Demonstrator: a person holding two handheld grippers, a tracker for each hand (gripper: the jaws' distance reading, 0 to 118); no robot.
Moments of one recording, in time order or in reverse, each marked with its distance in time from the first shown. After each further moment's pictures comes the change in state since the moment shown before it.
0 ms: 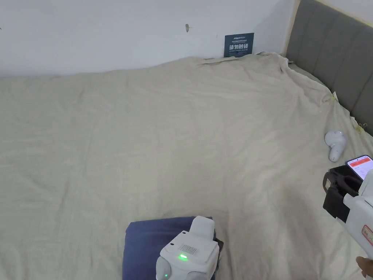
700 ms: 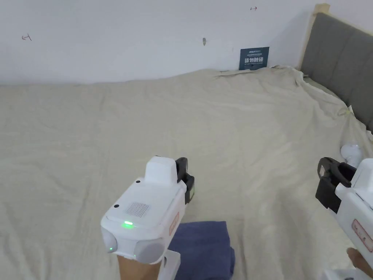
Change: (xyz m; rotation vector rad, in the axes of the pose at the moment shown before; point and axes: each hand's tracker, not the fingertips) left arm -0.080 0.102 0.154 0.511 0.162 0.041; right arm -0.057 0.026 0.017 0.149 0.057 0.067
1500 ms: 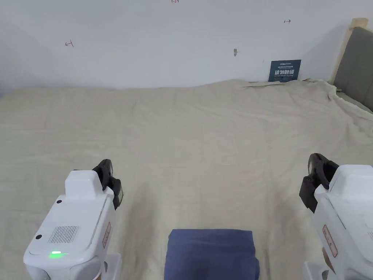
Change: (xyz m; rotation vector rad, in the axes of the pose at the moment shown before) left arm -0.123 -0.016 0.078 0.133 0.427 -0.009; right arm -0.075 -0.003 -0.014 0.161 0.034 0.076
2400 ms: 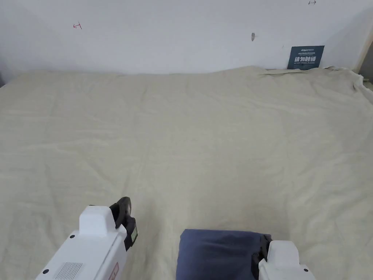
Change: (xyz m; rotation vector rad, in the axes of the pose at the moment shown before) left arm -0.013 -0.063 0.000 -0.243 -0.097 0.067; right arm -0.086 -0.192 -0.043 -0.436 0.096 -0.019
